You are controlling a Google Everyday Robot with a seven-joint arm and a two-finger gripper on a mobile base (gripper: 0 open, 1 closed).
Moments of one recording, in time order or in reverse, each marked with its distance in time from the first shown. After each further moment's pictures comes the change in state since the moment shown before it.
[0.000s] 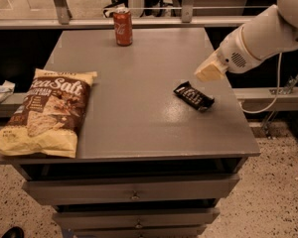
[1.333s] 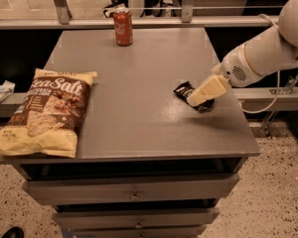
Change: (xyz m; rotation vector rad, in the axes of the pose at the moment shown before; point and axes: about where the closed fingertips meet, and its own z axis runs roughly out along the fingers) arm 0.032 0.006 0.015 -0.013 0.002 0.141
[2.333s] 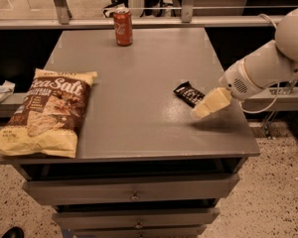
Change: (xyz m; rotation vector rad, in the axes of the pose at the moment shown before) arm 0.036 0.003 0.017 -0.036 0.064 0.054
